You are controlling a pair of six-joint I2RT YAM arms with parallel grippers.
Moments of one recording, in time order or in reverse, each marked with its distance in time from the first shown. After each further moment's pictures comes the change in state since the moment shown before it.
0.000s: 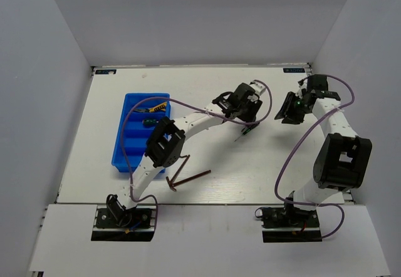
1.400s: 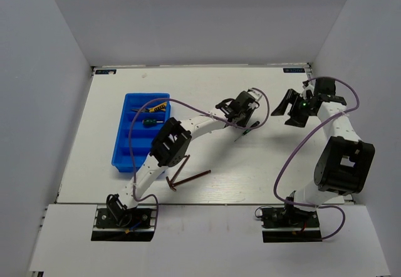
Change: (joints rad) left arm -0.002 0.111 0.038 0.009 -0.146 0.026; right arm -0.069 -0.035 -0.052 0.052 -0.174 0.011
